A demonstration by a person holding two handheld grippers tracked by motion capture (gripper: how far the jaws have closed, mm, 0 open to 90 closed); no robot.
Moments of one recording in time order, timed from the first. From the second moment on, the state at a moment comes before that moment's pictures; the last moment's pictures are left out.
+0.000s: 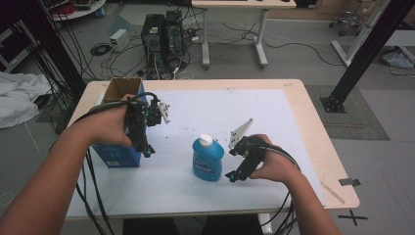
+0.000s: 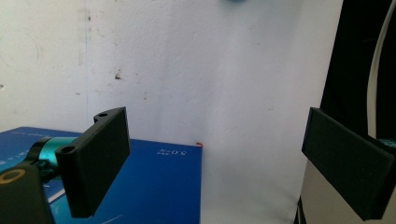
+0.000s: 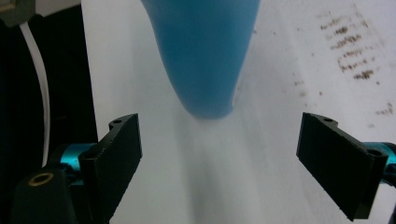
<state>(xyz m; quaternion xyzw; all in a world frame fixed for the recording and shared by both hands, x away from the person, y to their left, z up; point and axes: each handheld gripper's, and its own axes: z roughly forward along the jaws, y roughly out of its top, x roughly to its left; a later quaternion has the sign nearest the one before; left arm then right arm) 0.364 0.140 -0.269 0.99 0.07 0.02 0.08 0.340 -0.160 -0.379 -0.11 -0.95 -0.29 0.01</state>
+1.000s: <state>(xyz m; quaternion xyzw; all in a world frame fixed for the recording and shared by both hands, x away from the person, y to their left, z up) 0.357 0.144 -0.269 0.99 0.07 0.02 0.08 0.335 -0.133 -0.410 -0.11 -0.90 -0.42 -0.01</state>
